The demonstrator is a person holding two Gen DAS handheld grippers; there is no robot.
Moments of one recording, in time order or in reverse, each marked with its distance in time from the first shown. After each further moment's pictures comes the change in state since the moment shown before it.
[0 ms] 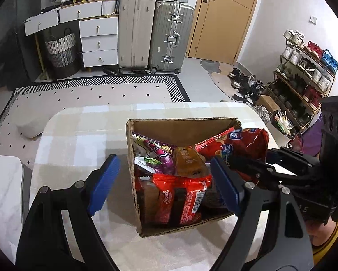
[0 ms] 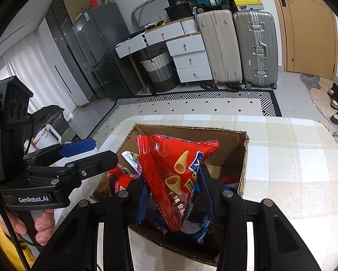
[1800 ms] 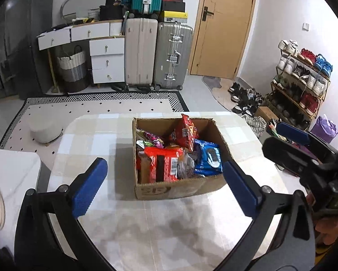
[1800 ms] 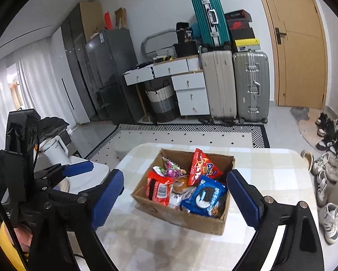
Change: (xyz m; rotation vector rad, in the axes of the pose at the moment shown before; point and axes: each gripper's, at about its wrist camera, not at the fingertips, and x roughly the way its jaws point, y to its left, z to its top) left arm -0.154 -0.032 -0.048 0.004 -0.133 0.040; right arm -0.138 0.065 -0.027 -0.079 -0.223 -0.055
